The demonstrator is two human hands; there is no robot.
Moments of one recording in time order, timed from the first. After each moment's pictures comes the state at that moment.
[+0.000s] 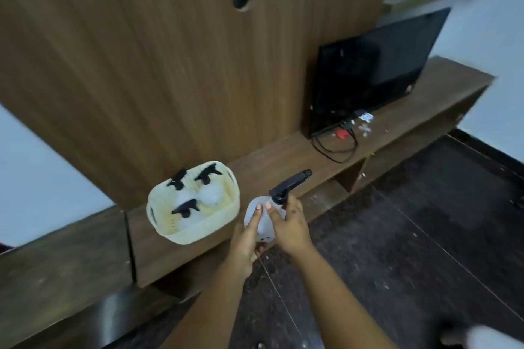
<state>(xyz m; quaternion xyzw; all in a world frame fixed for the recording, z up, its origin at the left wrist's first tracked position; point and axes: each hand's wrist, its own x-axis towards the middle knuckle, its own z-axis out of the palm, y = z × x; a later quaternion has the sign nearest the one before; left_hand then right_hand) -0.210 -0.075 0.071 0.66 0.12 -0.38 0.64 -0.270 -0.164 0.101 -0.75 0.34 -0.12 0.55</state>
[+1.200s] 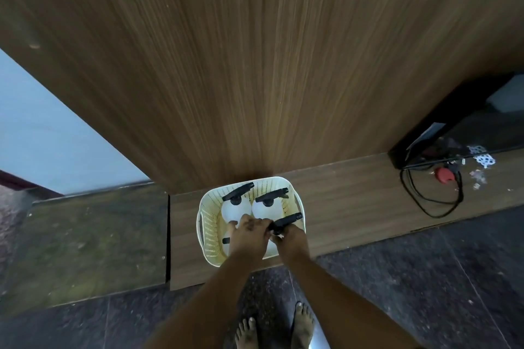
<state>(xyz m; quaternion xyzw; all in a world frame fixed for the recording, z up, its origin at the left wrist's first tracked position) 0.016 -0.027 0.016 0.96 -0.20 -0.19 0.10 -0.021 -0.137 -0.024 -0.82 0.33 0.15 0.44</state>
